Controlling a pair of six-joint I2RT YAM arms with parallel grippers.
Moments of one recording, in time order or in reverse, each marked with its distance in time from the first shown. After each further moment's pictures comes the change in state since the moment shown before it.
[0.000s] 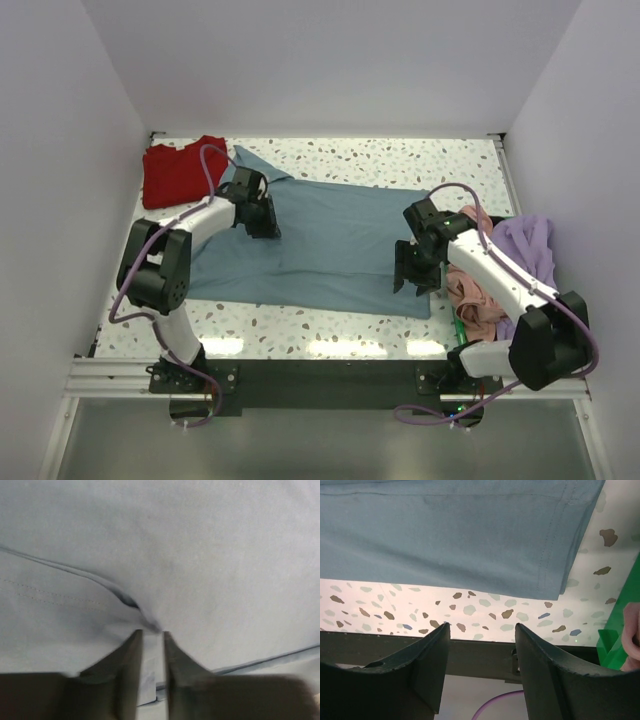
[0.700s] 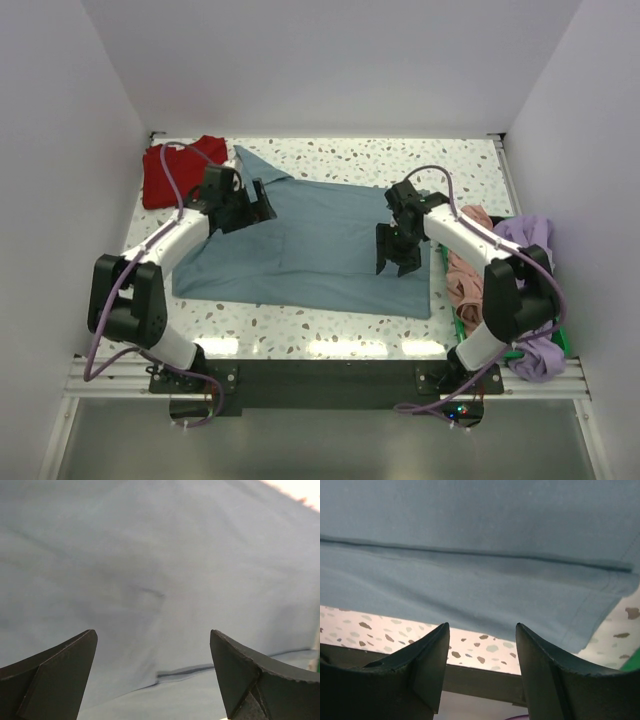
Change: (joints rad) left arm 0.071 -0.255 -0.089 0.077 -0.011 -0.021; right arm 0.006 0.262 0.161 0.106 -0.046 -0.058
